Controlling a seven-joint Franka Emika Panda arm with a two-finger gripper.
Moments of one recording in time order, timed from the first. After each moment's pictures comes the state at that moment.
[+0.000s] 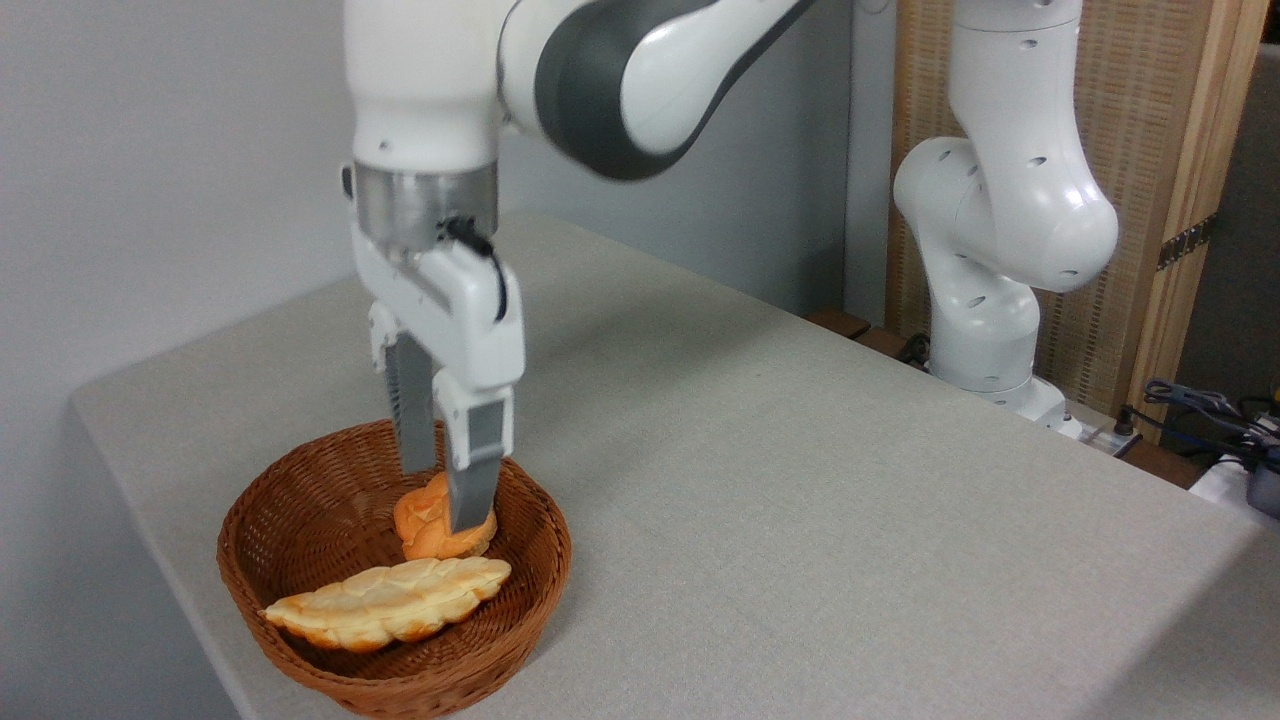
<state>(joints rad) -0.23 0.04 0.16 -1.86 -0.03 2.12 0.80</state>
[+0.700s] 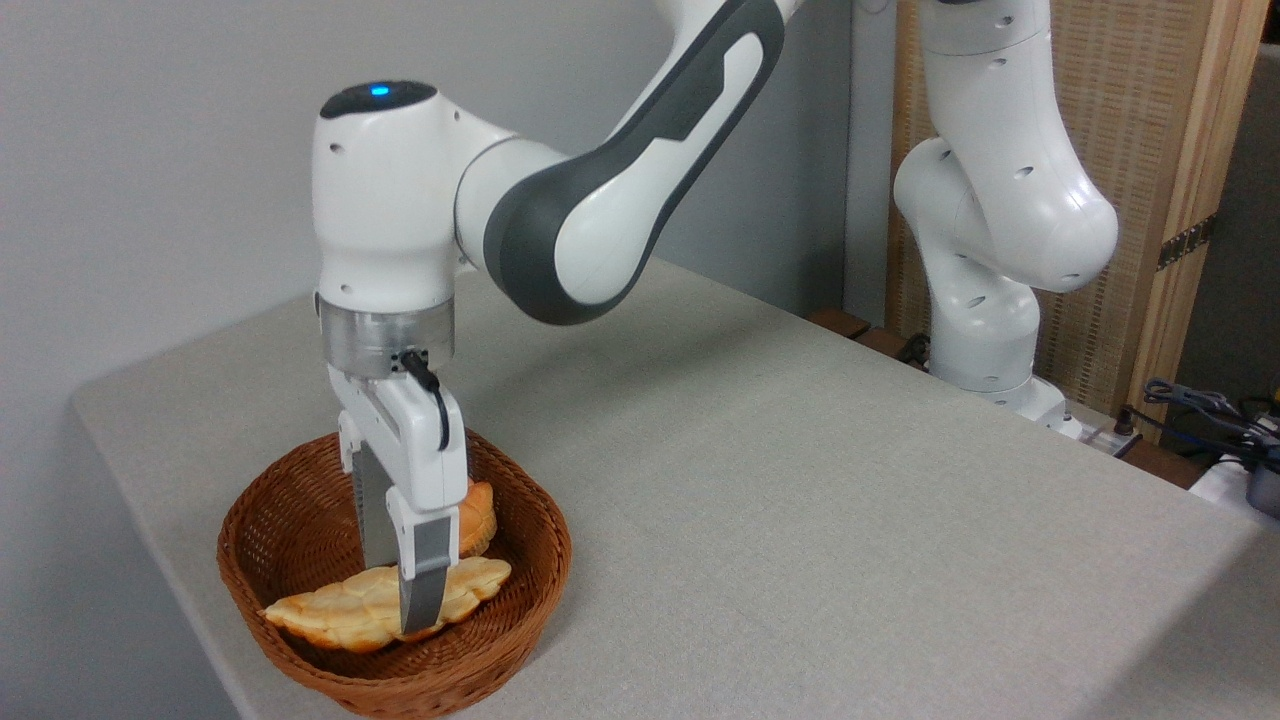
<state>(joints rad) -0.24 0.22 0.14 -1.86 -0.03 2.34 0.82</state>
